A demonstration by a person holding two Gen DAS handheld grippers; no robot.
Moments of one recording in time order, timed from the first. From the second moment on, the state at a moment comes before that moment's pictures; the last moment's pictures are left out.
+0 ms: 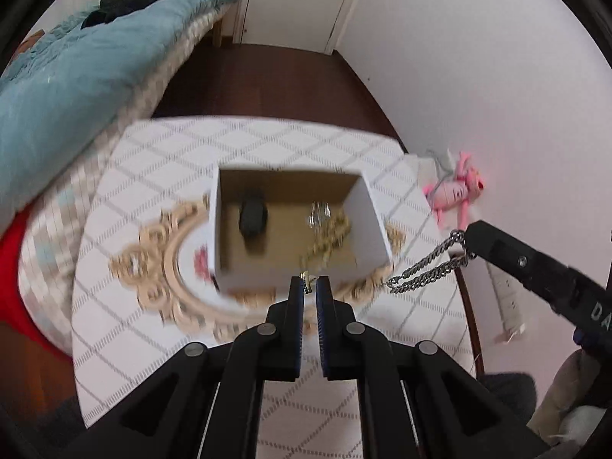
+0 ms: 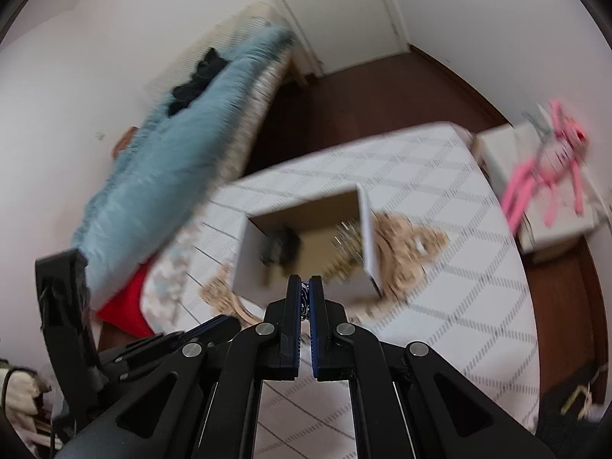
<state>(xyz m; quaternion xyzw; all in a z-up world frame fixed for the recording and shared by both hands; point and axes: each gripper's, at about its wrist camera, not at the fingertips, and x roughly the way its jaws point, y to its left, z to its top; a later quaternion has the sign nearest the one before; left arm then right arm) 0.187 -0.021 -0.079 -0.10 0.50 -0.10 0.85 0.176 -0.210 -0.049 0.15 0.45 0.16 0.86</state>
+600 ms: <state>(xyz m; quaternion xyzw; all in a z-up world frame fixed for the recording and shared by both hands) 0.266 0.023 -0.105 -0.14 0.55 -0.03 0.82 0.311 -0.149 -0.092 0.10 0.56 0.19 0.80</state>
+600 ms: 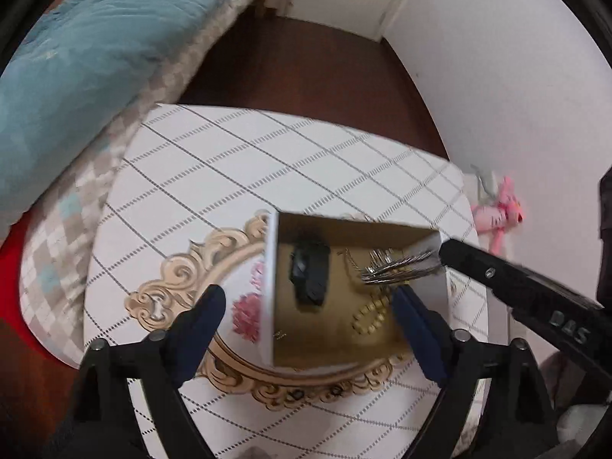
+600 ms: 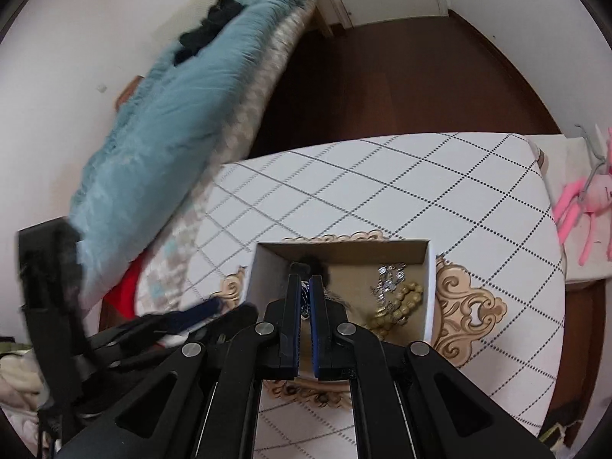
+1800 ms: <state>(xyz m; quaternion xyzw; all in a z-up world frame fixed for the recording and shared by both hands) 0.193 0.008 -0.063 -0.03 0.47 0.05 0.88 0.215 -0.184 -0.065 -0.02 0.47 0.02 0.88</state>
